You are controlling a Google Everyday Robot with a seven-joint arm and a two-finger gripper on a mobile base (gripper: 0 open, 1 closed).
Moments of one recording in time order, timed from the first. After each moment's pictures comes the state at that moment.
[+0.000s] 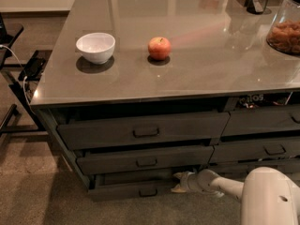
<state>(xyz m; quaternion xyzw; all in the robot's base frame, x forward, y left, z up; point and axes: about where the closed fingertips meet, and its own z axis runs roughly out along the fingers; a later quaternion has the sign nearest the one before) 0.589 -0.153 0.166 -0.63 0.70 0.06 0.34</state>
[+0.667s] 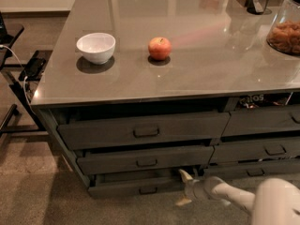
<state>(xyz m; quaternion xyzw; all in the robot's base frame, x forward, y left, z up) 0.548 -0.173 0.149 -0.63 0.70 0.09 0.33</state>
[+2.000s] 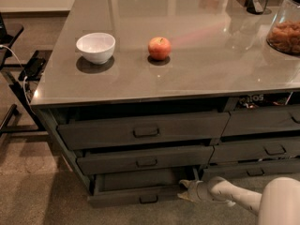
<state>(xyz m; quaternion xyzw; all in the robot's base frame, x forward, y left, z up) 0.539 -0.177 0.174 -0.63 0.70 0.09 0.33</state>
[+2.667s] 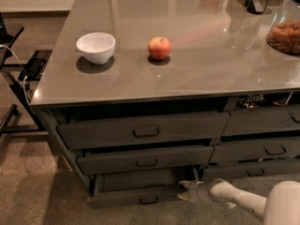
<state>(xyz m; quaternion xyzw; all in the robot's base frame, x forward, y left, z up) 0.534 -0.175 0.180 -0.64 0.69 0.08 0.34</state>
